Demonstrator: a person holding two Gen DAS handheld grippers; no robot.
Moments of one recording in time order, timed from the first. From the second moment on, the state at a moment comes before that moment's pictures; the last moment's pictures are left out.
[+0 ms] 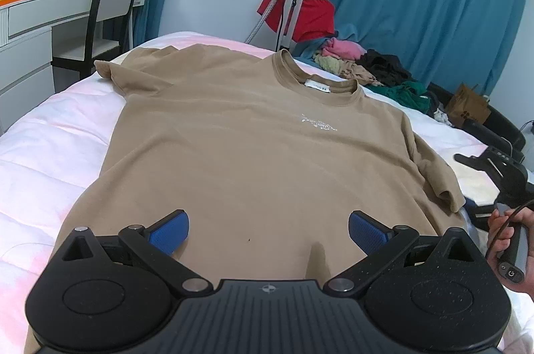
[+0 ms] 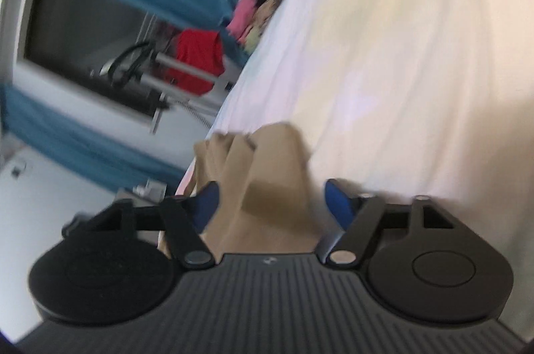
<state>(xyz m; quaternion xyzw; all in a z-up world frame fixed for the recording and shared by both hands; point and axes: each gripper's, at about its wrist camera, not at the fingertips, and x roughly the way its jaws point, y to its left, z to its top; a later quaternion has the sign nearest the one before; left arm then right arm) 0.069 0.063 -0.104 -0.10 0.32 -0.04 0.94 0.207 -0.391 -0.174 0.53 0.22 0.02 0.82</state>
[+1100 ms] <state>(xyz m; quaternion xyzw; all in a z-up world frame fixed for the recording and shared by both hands) 0.059 0.067 -0.095 -0.11 0.31 -0.04 0.94 0.183 -0.371 -0.159 0.65 0.22 -0.03 0.73</state>
